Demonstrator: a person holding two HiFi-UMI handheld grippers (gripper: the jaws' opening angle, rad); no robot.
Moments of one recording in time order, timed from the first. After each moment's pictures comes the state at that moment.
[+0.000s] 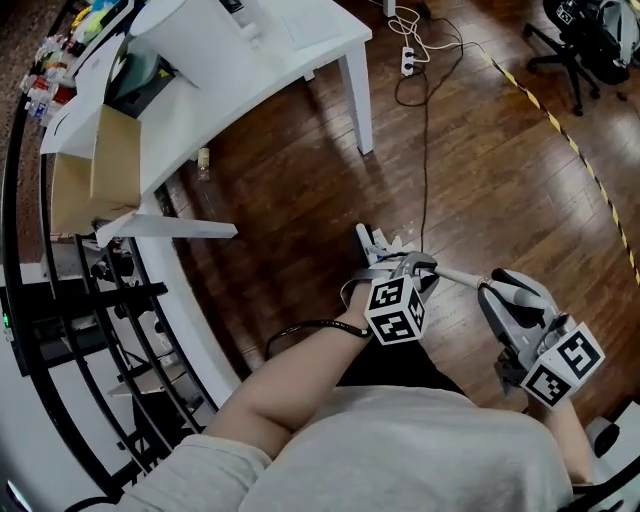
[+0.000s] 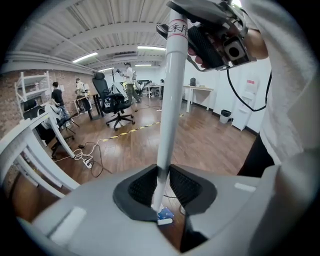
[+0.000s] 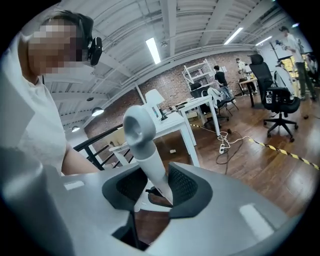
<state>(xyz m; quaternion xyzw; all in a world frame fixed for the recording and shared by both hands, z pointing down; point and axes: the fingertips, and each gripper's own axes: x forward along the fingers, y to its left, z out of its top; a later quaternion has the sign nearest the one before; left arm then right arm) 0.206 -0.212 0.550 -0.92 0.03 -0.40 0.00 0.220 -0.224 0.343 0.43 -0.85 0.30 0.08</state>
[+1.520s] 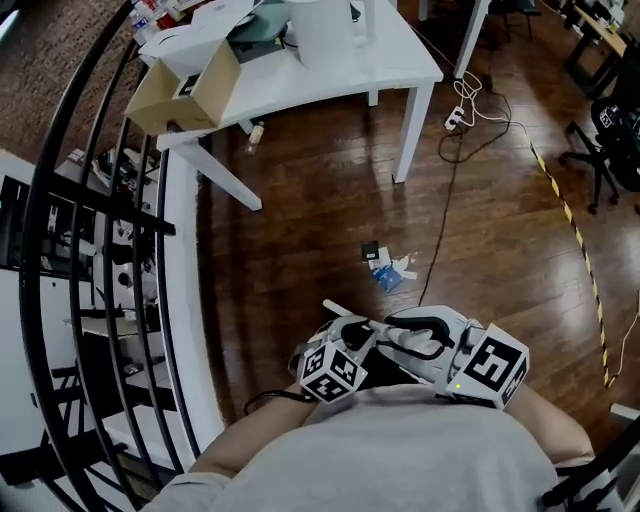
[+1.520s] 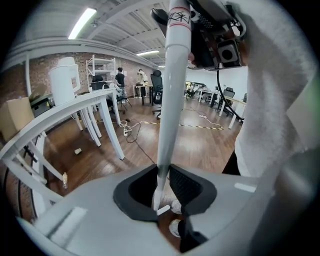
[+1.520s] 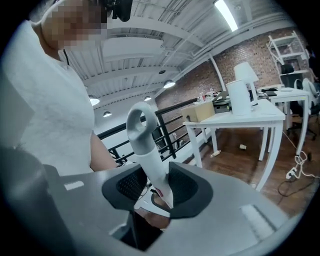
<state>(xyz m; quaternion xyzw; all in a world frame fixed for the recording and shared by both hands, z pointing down) 0.080 -0.057 0.493 -0.86 0.32 -0.36 -0.15 0.061 -0.065 0.279 0.03 -0.97 0.19 0.17</state>
